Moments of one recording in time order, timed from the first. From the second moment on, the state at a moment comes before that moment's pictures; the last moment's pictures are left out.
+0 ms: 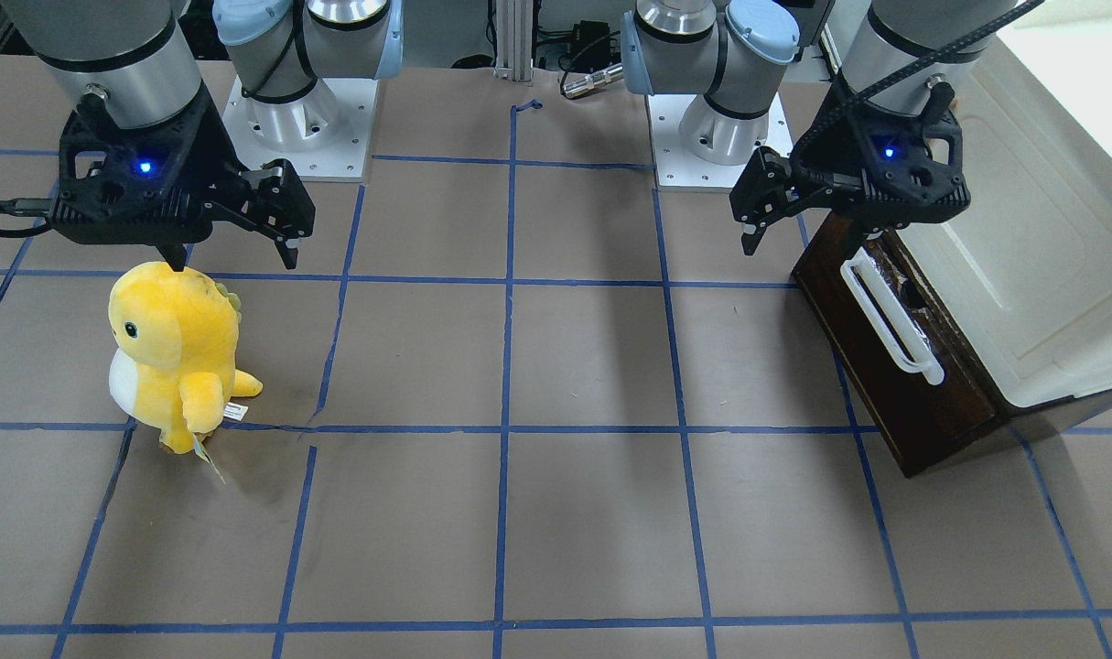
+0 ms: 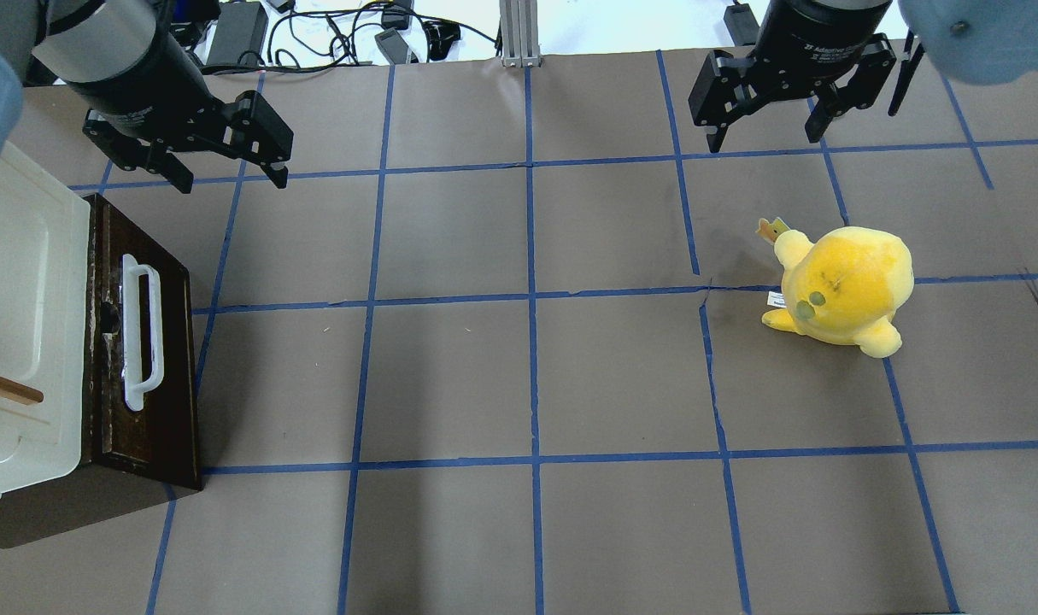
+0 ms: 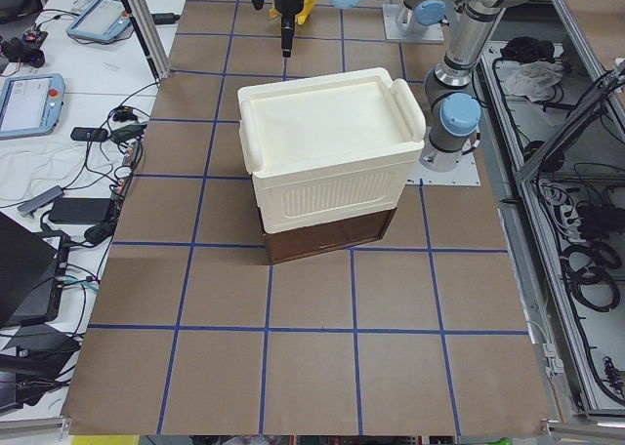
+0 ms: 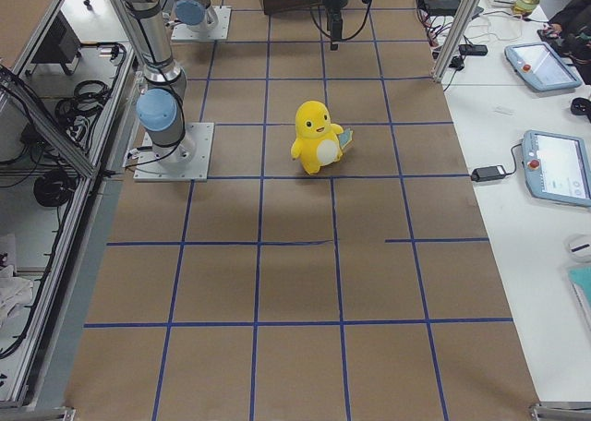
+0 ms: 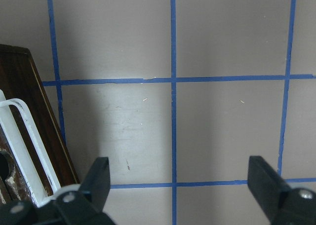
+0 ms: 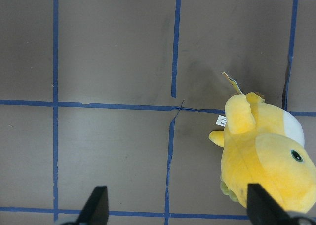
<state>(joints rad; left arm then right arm) -1.52 -1.57 -1.54 -1.53 1.55 0.06 1.60 -1.48 1.44 -1.57 -1.58 -0.02</state>
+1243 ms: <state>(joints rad) -1.50 -1.58 -1.54 -1.50 1.56 0.06 1.60 -1.48 1.44 -1.57 -1.58 -0.02</state>
